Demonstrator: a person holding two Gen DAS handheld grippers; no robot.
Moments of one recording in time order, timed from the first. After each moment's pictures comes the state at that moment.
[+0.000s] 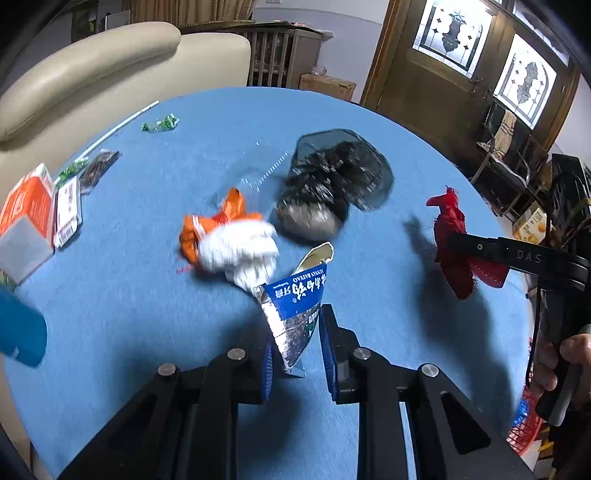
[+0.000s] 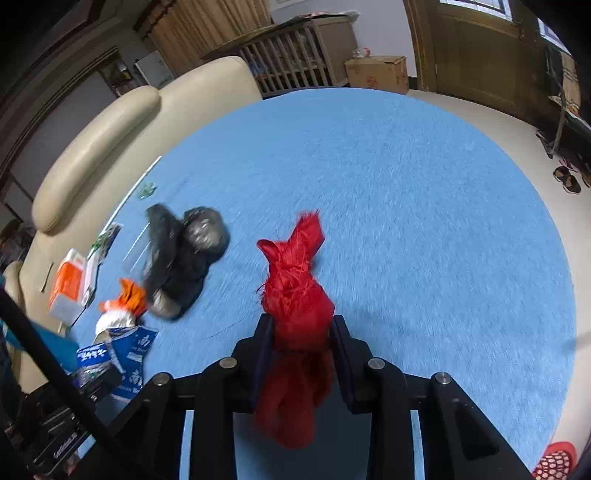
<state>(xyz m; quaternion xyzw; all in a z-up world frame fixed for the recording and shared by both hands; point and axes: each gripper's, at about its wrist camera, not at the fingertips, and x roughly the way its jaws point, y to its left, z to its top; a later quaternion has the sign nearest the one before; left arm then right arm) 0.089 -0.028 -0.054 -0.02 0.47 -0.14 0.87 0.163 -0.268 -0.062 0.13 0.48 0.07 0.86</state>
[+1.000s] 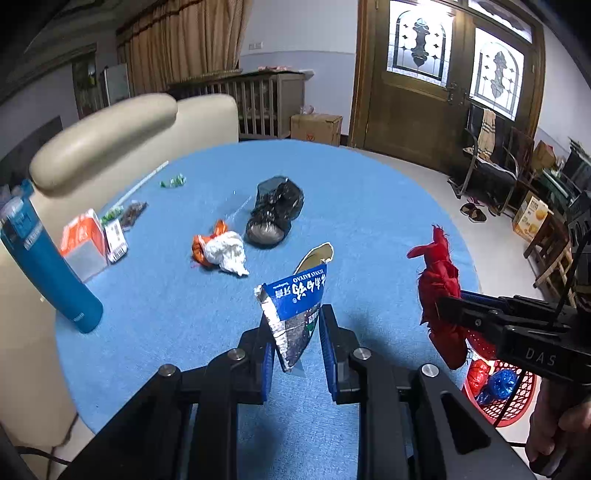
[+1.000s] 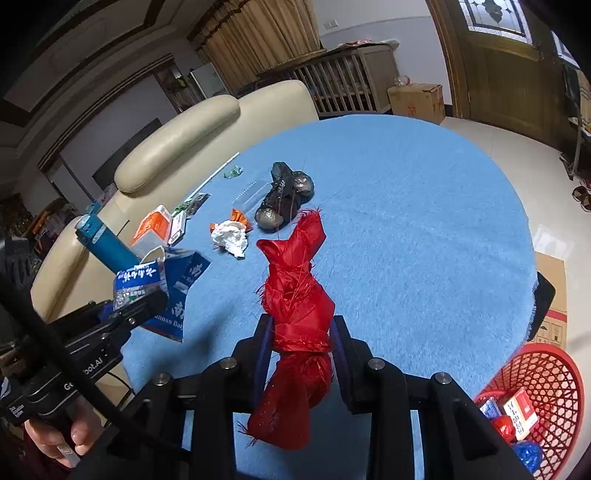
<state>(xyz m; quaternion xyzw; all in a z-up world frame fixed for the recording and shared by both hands) -0.042 -0.070 0.027 0.05 0.38 -0.12 0.92 -0.015 -0.263 -0.003 0.13 0.42 0.15 0.88</state>
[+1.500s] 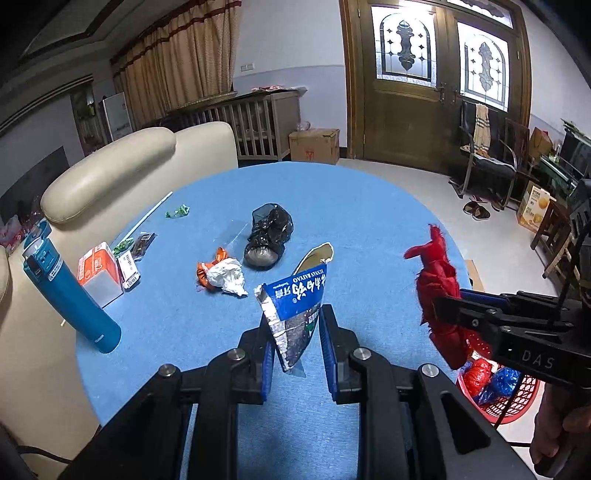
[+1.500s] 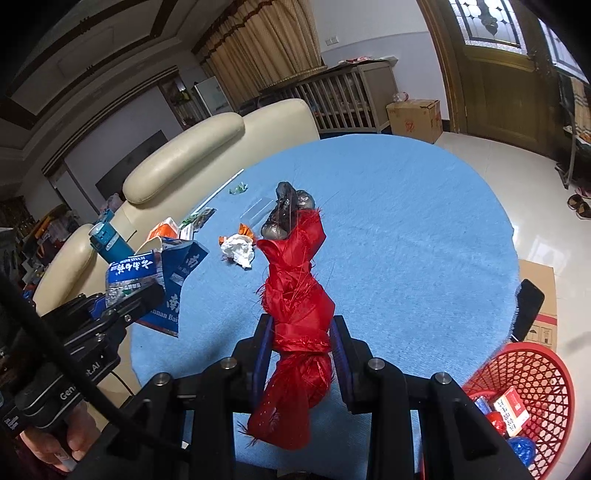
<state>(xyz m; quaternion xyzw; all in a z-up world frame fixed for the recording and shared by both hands) -0.065 -0.093 0.048 0.09 0.35 -0.11 0.93 -0.044 -0.276 0.020 0.13 0.39 0.14 0.90</state>
